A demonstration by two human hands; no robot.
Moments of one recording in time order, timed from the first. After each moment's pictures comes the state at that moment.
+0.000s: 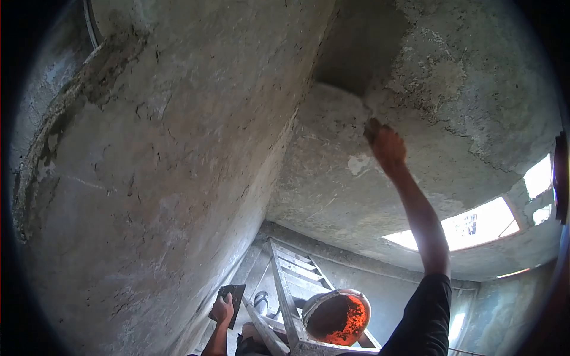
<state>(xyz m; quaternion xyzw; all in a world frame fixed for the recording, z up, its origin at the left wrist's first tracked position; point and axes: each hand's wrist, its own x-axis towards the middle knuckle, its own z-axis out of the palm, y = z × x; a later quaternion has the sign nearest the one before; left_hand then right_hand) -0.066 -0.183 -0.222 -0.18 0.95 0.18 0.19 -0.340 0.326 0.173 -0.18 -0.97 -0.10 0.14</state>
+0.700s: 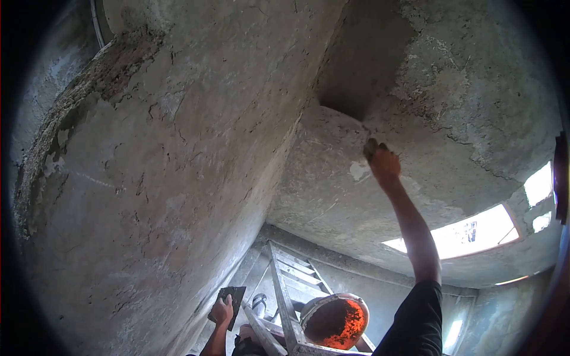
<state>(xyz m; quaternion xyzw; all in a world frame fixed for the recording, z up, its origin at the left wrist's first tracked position) -0.068 -0.176 -0.207 -0.18 0.94 0.18 0.24 -0.331 0.343 0.130 -0.17 -0.98 -0.06 0.12</state>
